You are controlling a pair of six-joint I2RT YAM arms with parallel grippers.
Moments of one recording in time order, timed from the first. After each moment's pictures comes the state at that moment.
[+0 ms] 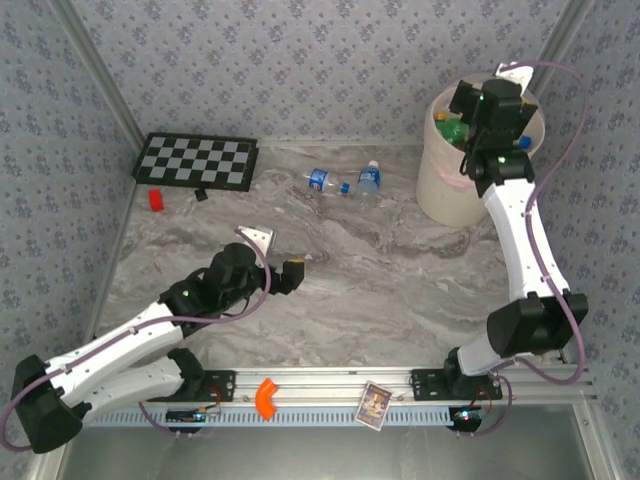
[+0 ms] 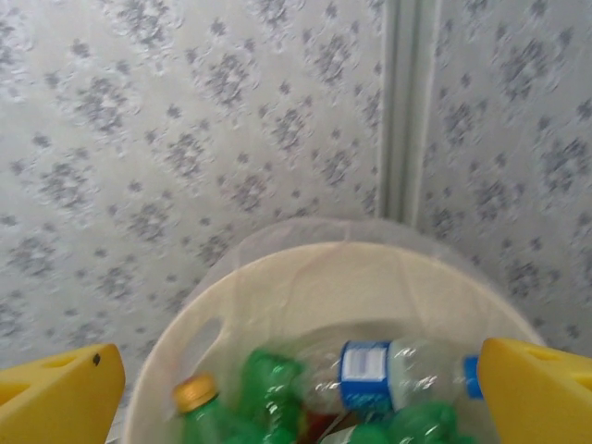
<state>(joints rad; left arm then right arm) -0.87 0.89 0.68 -0.31 -0.21 -0.43 0.09 1.49 1.65 -0.32 0.46 0.19</state>
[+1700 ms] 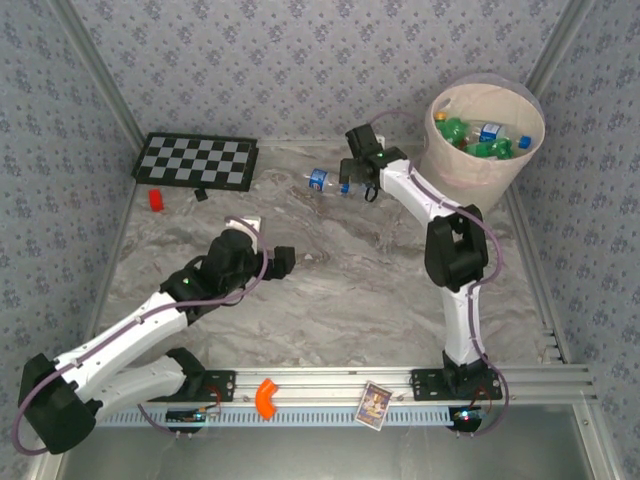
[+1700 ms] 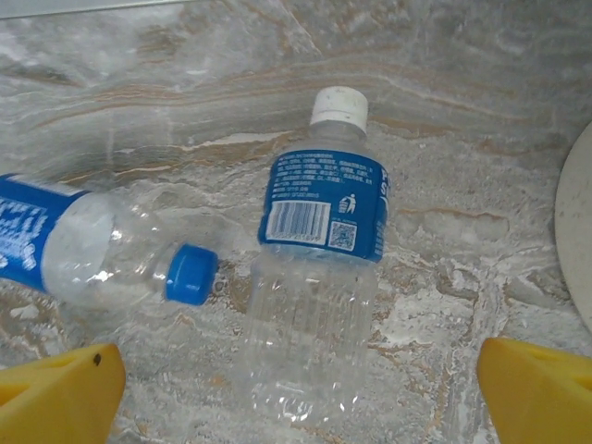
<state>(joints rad) -0.75 0.95 0.72 -0.35 -0.18 -0.50 0.43 2.14 1.92 -0.73 0.30 0.44</state>
